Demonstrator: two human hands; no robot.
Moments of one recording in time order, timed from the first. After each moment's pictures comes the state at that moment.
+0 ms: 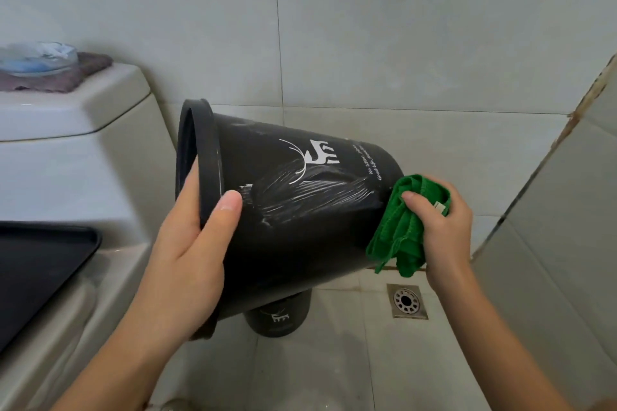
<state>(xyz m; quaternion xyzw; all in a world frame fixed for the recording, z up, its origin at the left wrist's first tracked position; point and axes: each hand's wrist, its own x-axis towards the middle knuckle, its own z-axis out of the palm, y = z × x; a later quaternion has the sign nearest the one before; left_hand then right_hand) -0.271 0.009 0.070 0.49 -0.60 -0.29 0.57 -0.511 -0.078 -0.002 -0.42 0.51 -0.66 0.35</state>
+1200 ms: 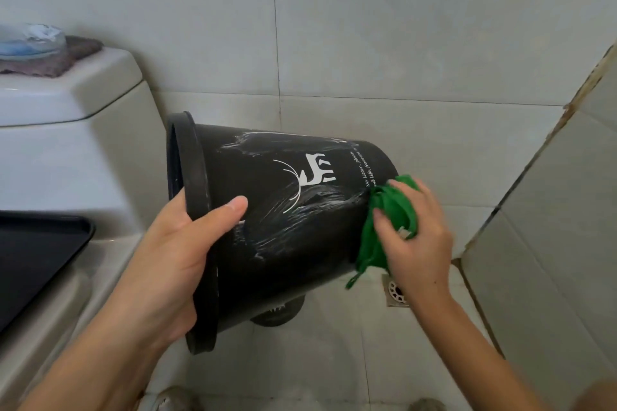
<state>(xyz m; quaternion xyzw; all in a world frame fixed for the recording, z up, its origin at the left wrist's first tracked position) -0.268 0.014 0.071 0.44 -0.40 -0.55 0.59 -0.492 -0.054 -0.025 -0.62 0.54 -0.57 0.05</state>
